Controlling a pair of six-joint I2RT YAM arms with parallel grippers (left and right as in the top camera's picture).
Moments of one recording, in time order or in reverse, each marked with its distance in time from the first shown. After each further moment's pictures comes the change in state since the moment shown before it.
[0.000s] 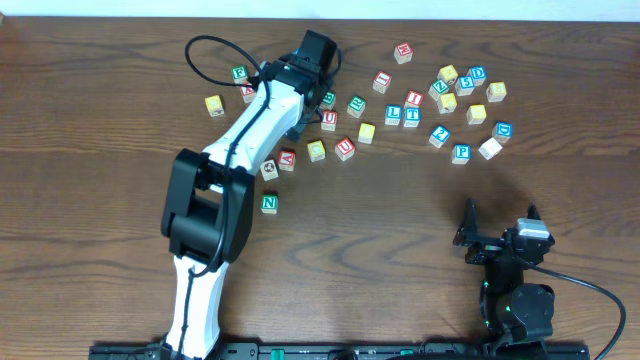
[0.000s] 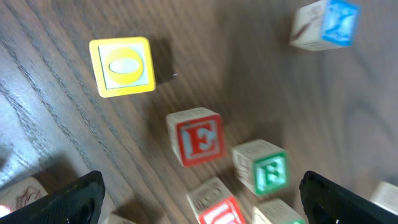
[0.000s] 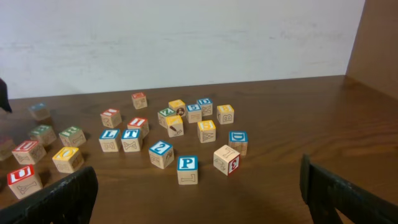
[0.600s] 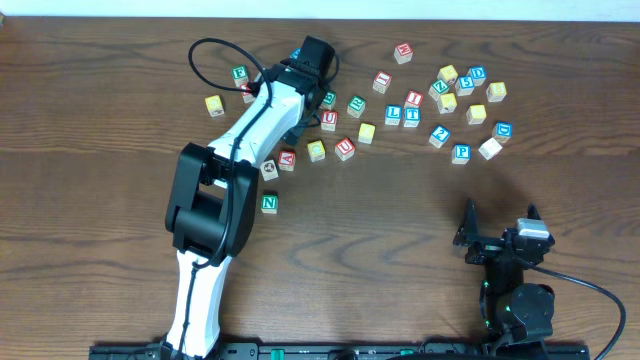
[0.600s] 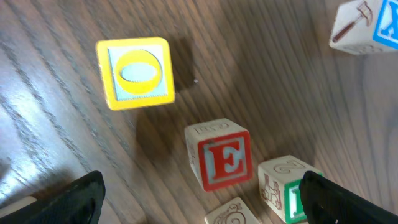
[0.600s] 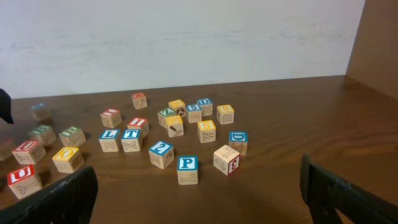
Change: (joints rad) left arm 0.011 0.039 0.000 -0.004 -0.004 -0.003; right arm 0.000 0.000 0.000 0.000 0.000 0.000
